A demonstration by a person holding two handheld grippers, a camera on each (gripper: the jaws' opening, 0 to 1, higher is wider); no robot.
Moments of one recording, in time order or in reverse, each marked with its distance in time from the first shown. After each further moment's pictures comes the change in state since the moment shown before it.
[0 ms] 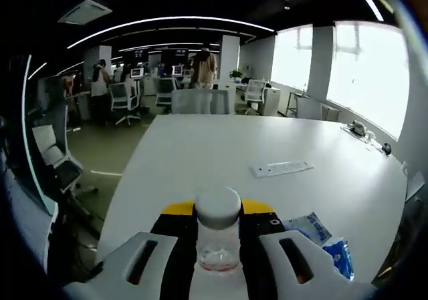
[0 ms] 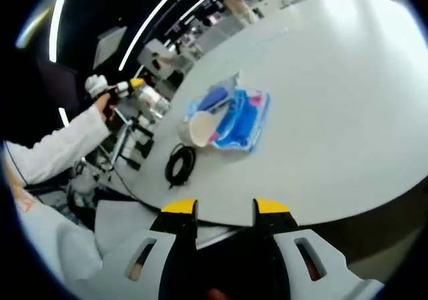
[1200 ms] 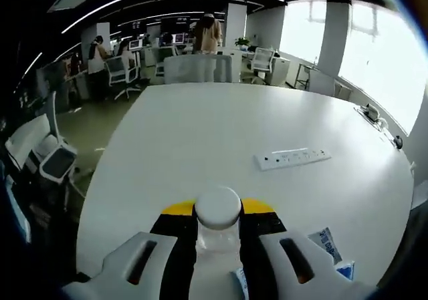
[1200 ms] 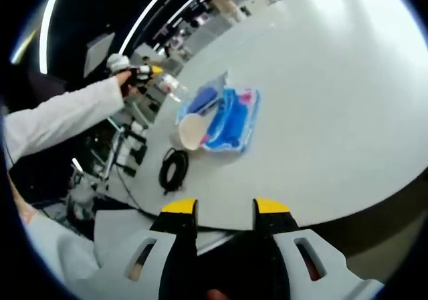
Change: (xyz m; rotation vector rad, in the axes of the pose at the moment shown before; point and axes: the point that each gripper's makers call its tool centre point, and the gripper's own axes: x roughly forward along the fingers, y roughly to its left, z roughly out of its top) left arm 0.119 -0.038 -0.021 0.036 0.237 0.035; right arm 0.009 -0.009 0.002 0.069 -0.002 -0.038
